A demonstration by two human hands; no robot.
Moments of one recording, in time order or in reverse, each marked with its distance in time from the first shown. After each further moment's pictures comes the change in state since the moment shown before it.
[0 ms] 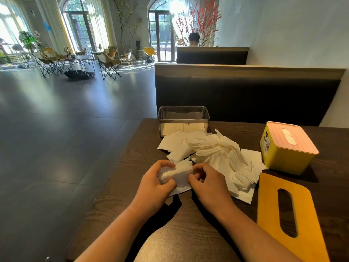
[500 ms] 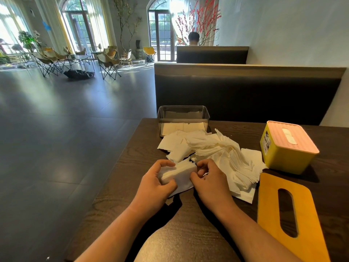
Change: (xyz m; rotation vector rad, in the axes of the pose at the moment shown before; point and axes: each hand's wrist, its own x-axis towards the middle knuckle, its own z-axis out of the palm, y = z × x) left_hand 0.001 -0.002 0.000 0.001 -0.010 -0.014; right_hand 0.007 0.004 0.001 0.061 0.054 0.043
